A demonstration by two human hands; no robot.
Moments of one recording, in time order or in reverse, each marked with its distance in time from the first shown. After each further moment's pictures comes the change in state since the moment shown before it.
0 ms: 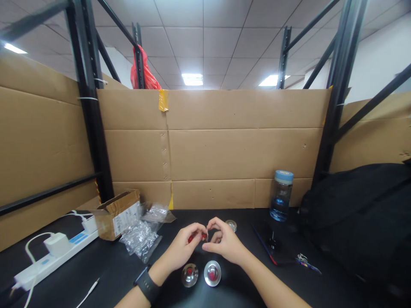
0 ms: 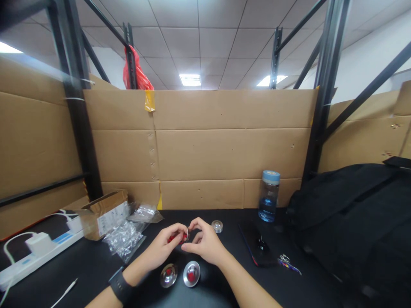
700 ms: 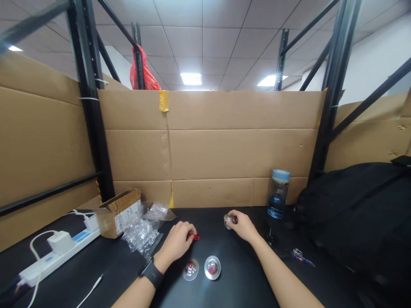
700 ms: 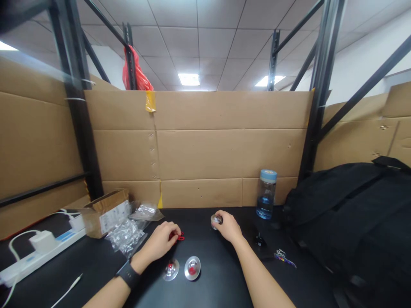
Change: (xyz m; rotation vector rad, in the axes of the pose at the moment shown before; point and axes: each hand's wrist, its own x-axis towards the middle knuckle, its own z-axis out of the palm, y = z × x) left_hand -0.002 -0.037 -0.015 0.661 -0.001 -0.103; right_hand 0.010 0.049 -0.093 -0.775 0.310 0.170
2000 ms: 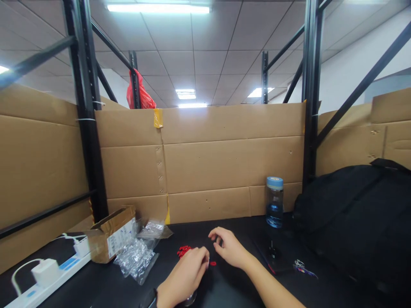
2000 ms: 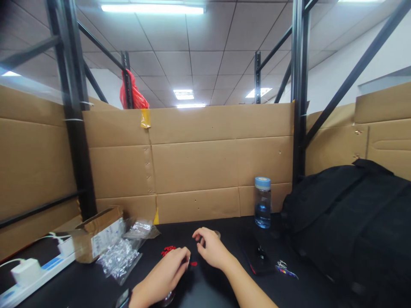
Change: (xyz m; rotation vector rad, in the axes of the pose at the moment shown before) left_hand -0.015 0.053 0.006 -0.149 -0.095 0.232; right_hand -0.025 -0.058 0.021 0.226 -0.088 -0.355
